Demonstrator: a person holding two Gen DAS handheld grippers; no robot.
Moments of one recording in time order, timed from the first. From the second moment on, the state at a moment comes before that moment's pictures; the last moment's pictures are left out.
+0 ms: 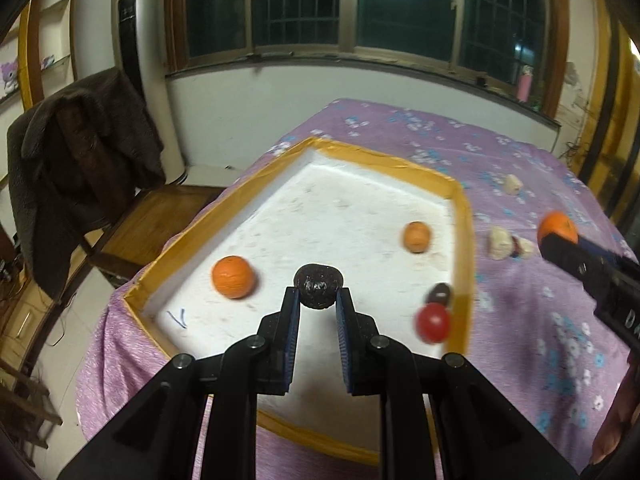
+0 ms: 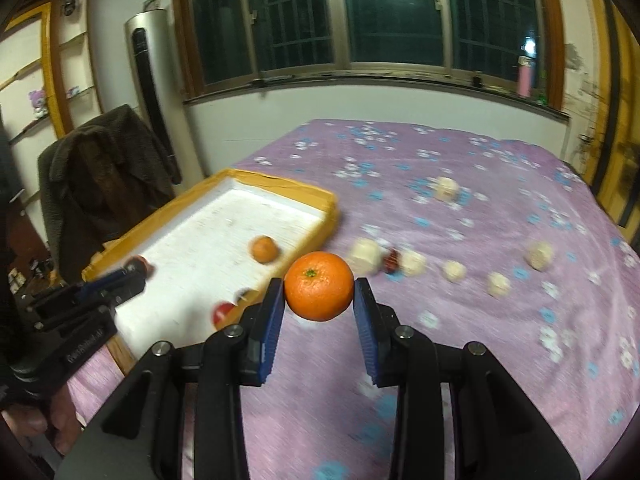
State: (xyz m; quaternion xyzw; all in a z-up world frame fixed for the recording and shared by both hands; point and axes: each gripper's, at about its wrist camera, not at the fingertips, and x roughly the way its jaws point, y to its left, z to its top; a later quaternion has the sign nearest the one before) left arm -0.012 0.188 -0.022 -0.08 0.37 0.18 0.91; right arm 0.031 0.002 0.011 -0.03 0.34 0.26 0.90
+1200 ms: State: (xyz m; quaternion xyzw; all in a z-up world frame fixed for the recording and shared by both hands) left arm -0.003 0.216 -0.027 -0.08 0.39 0.22 0.89; right arm 0.139 0.078 -0.018 -0.03 0.40 0.27 0.88
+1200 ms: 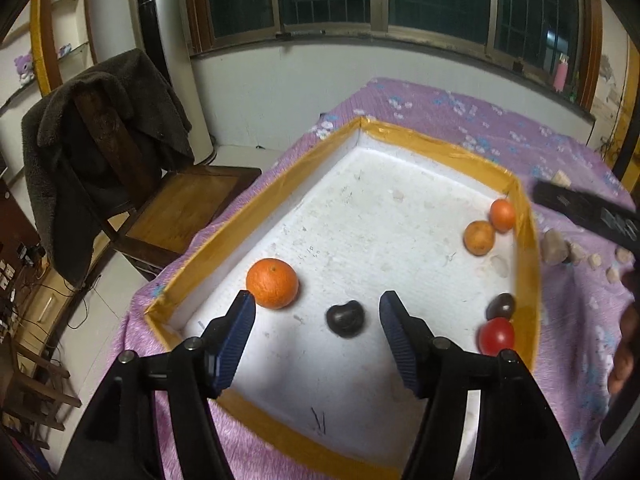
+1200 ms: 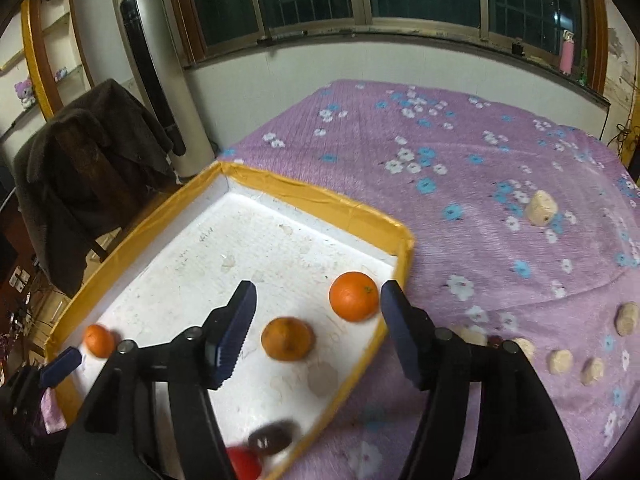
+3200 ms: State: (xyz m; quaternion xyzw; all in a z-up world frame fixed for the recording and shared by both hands) left arm 0.157 0.031 -0.077 -0.01 0.45 0.09 0.89; right arm 0.156 -0.152 -0.071 0.02 0.43 0.17 0.89
